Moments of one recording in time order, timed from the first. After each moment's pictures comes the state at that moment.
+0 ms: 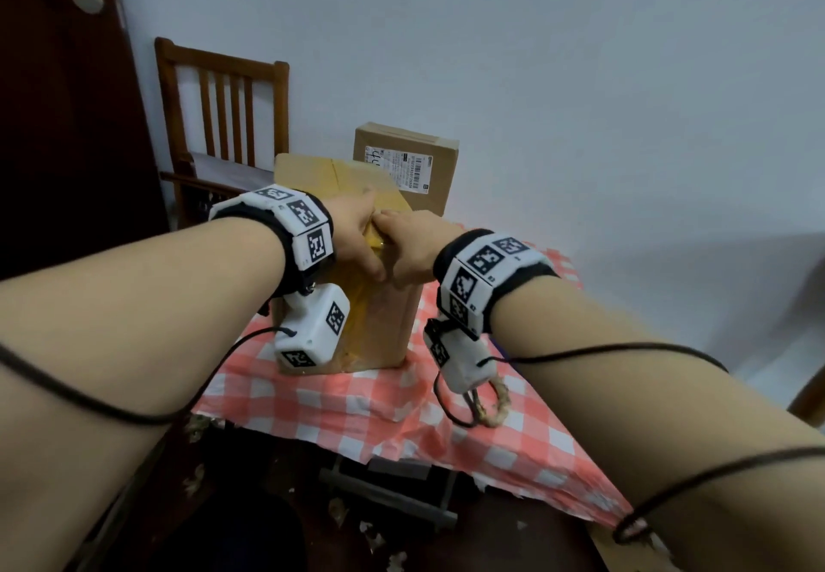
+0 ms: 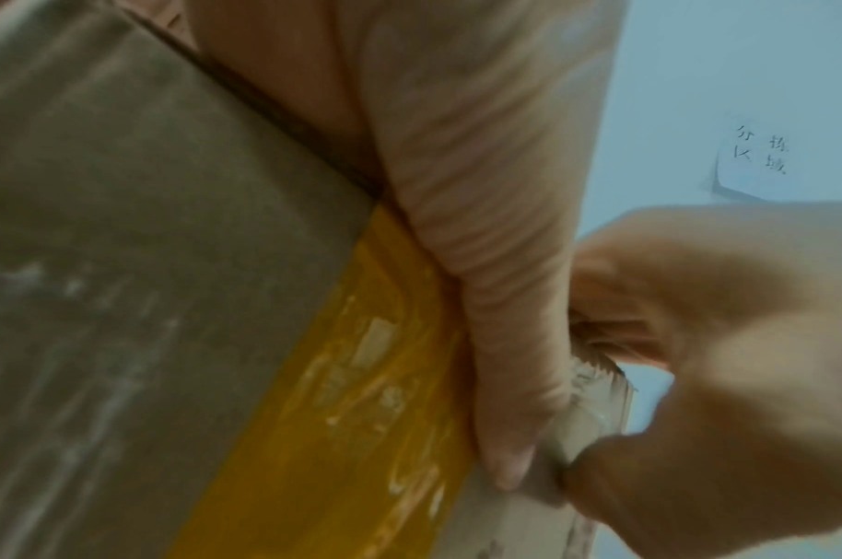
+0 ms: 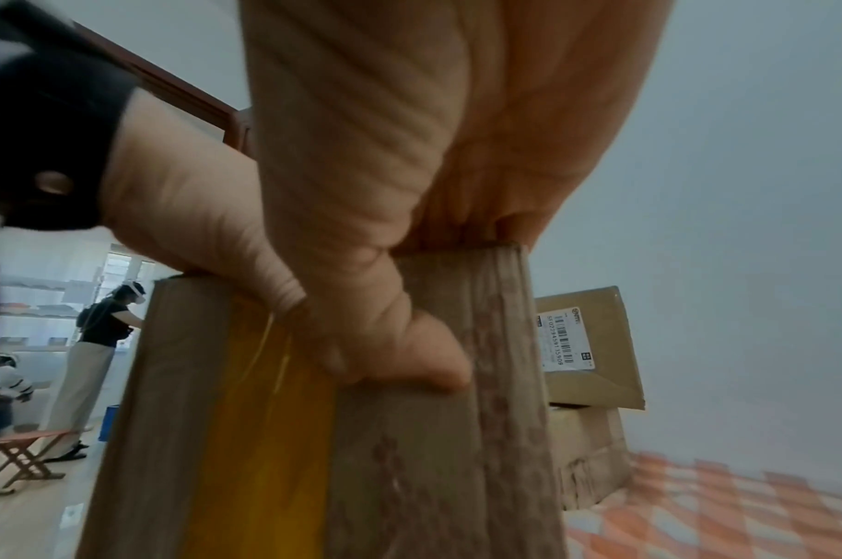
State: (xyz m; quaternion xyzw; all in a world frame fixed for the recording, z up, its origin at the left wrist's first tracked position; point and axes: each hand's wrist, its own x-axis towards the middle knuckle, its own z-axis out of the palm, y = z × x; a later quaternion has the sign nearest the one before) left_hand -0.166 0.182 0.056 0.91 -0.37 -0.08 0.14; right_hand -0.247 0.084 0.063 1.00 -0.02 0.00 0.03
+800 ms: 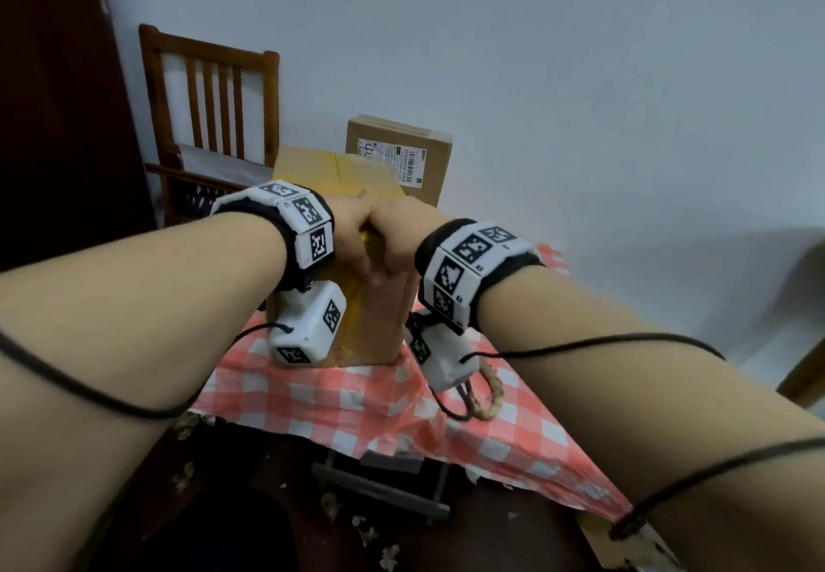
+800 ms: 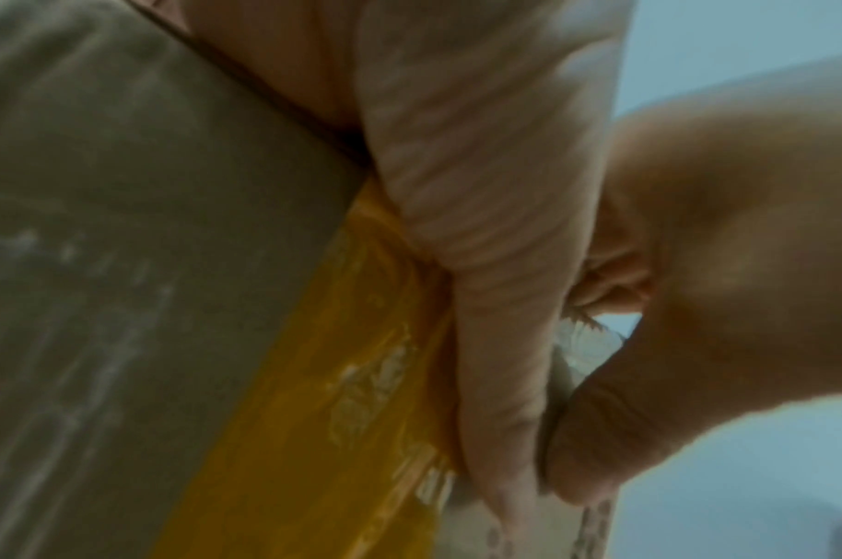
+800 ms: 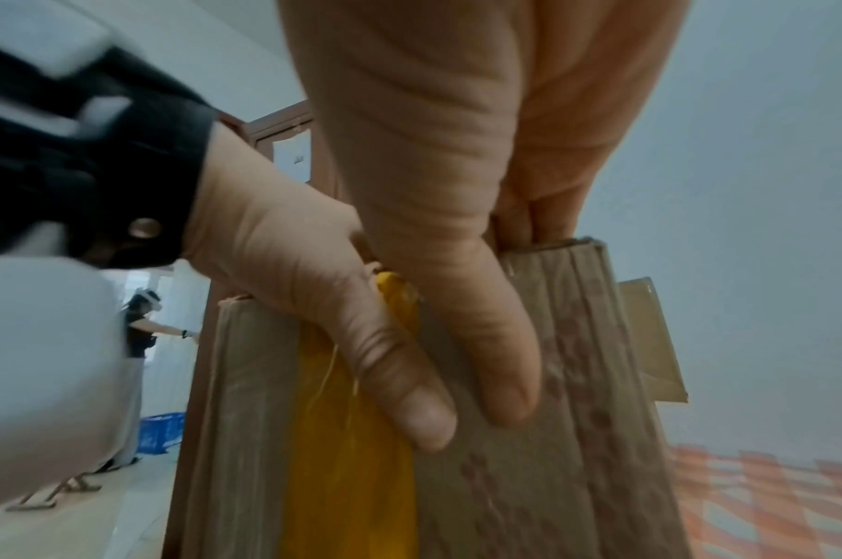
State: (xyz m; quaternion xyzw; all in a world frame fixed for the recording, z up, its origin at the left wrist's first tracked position) left_hand -0.159 0.176 0.046 0.91 -0.39 -0.08 0.12; right_hand -0.244 0.100 0.068 1.00 -0.05 0.01 0.06
